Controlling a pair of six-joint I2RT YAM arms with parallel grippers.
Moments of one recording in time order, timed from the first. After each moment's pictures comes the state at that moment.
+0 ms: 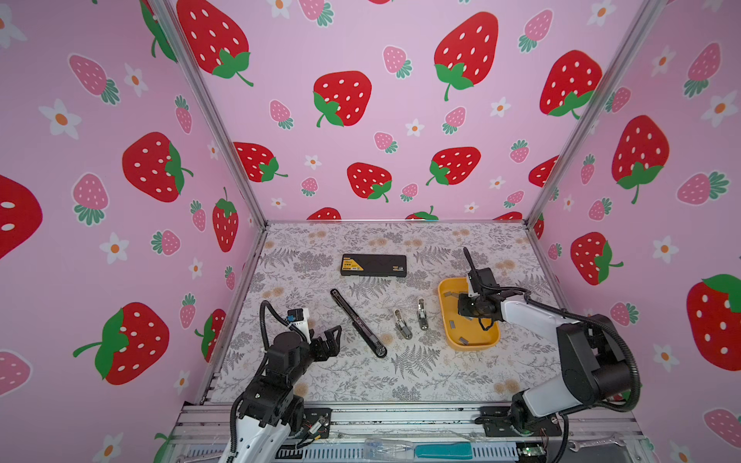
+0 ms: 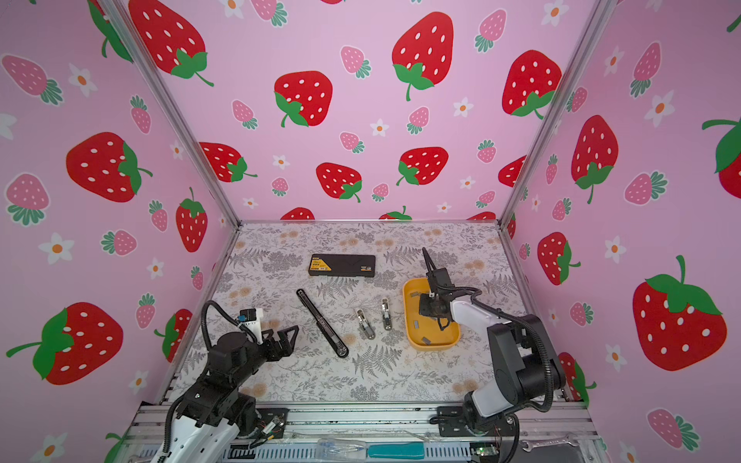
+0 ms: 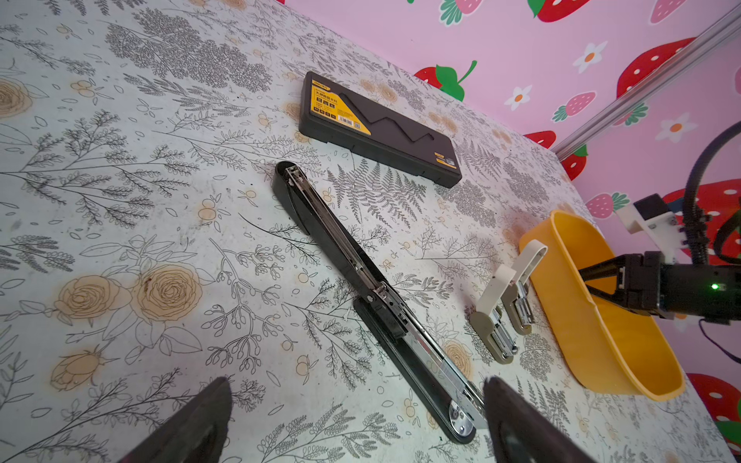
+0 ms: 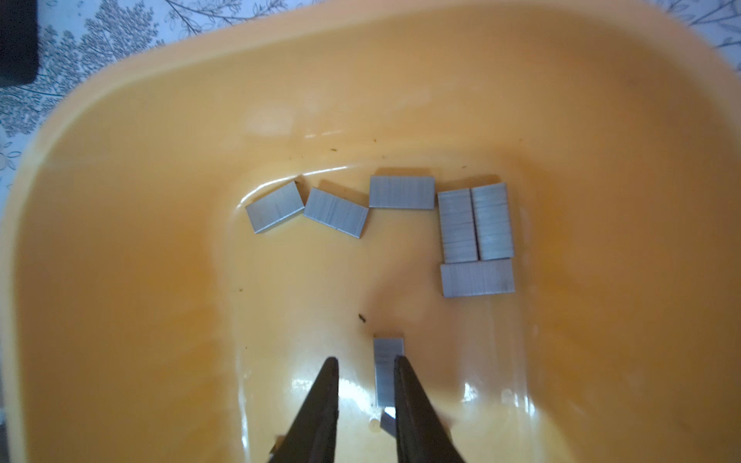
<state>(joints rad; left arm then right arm) -0.28 0.24 0.26 -0.49 0.08 -0.47 0.41 1.52 0.78 -0.31 0.02 0.38</state>
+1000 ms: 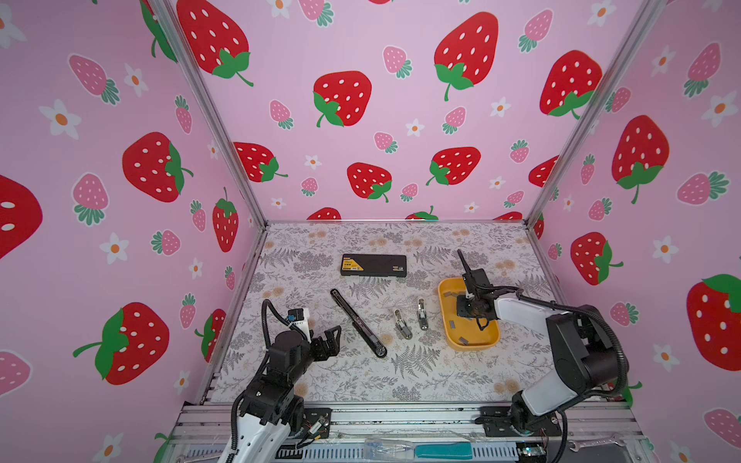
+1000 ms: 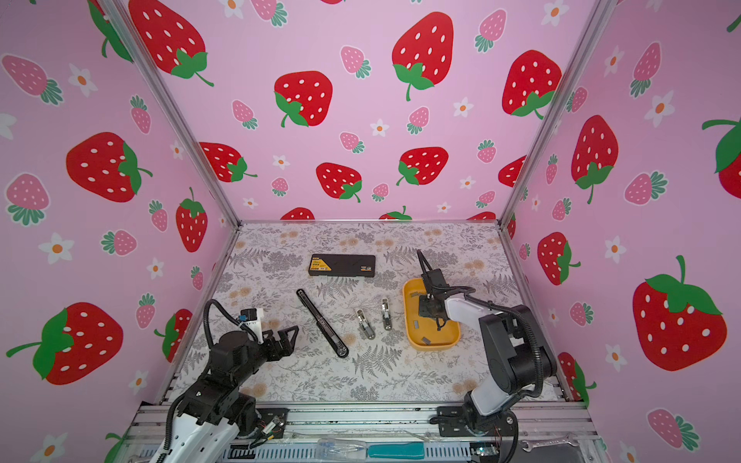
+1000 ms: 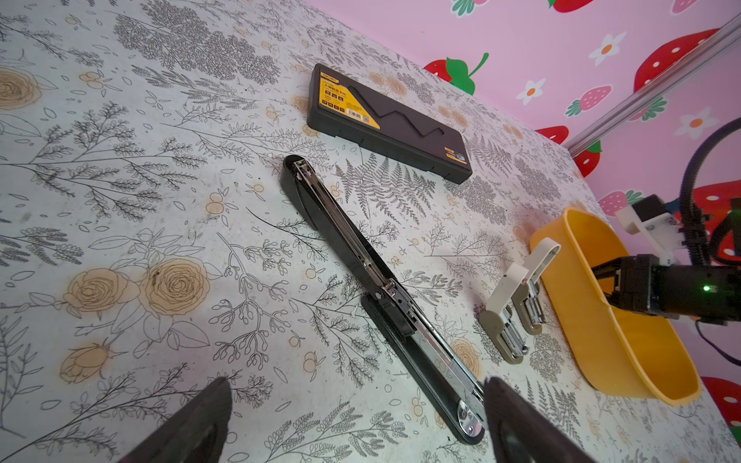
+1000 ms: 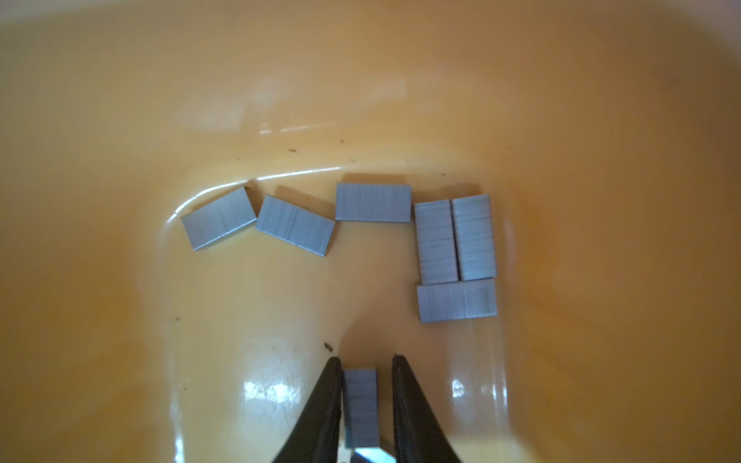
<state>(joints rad) -0.28 0.27 0.26 -0.49 0.07 -0.47 0.44 1.60 0.80 -0.31 0.13 0.35</state>
